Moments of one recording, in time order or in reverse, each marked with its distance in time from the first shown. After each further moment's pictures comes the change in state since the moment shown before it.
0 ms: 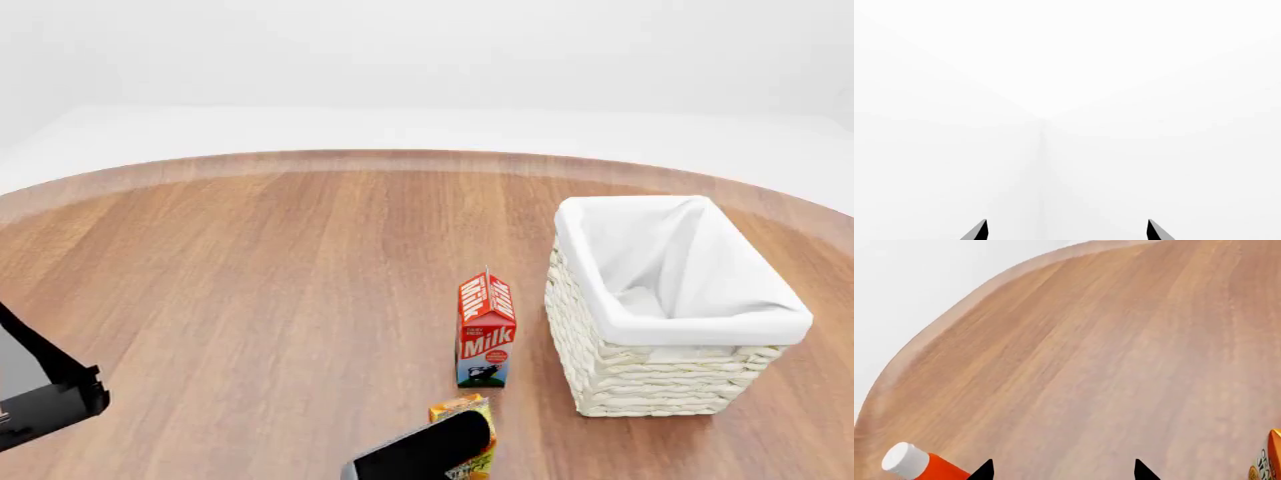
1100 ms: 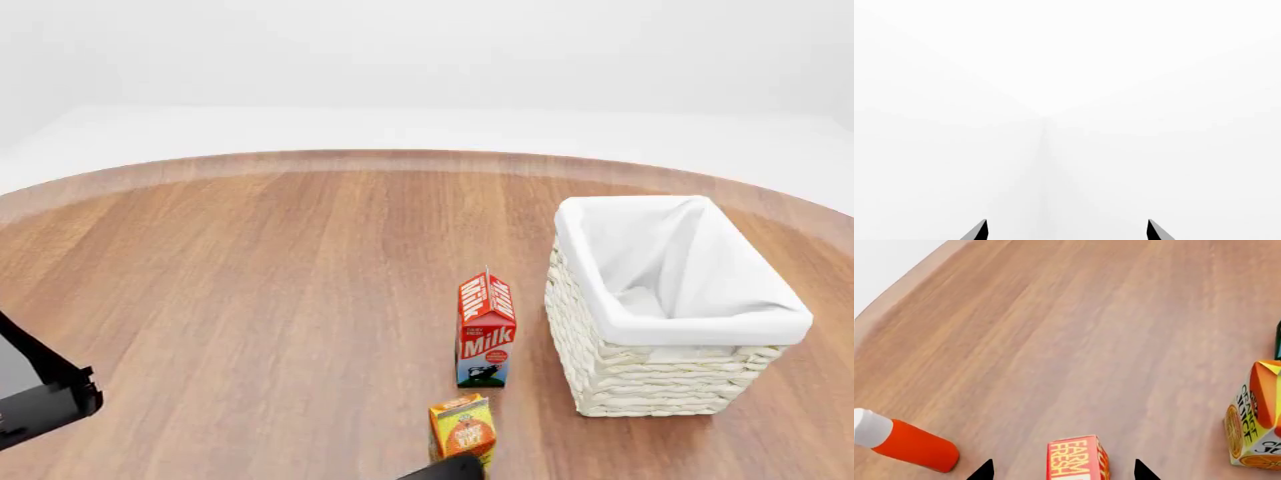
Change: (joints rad) left arm 0.006 -0.002 -0.010 -0.012 -0.017 0.011 -0.005; right arm -0.079 0.016 -0.084 0.041 -0.029 -0.022 0.085
